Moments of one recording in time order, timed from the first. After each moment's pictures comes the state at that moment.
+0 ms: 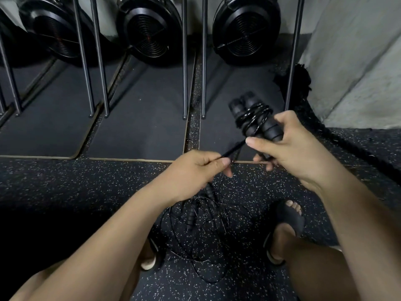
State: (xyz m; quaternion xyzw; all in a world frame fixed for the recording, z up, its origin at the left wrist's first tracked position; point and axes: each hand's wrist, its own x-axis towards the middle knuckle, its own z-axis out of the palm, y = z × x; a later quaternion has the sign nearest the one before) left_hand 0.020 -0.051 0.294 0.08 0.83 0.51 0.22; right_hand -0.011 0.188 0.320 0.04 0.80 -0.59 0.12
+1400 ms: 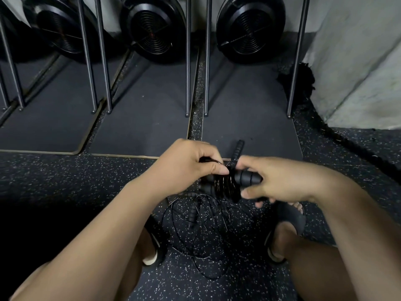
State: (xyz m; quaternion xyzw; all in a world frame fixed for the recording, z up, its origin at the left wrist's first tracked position) left_hand 0.011 -0.071 0.295 0.17 0.88 0.43 0.12; right_hand 0.005 0.175 0.308 -0.12 0.86 -0.31 0.39
